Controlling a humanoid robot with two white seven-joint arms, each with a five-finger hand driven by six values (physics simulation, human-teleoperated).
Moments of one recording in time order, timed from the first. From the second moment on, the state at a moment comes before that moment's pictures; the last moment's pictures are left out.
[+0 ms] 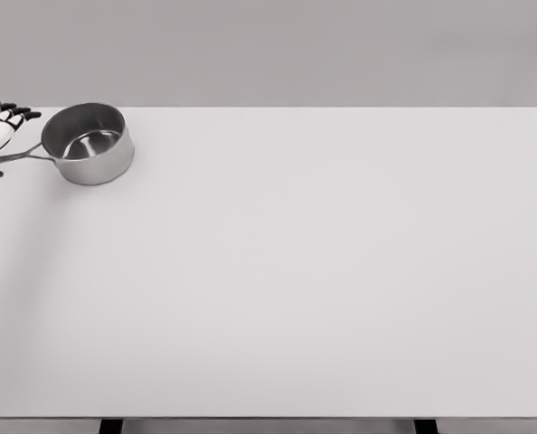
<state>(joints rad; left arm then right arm) -0.53 0.60 0.02 -0.96 -1.20 -0.61 -0.10 0.04 0.00 -0.13 0.11 -0.01 -0.25 -0.01</state>
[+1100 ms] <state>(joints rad) -0.52 0.59 0.01 -0.98 -1.15 -0.61 -0.10 0.04 0.00 -0.13 0.11 -0.01 -0.25 -0.01</state>
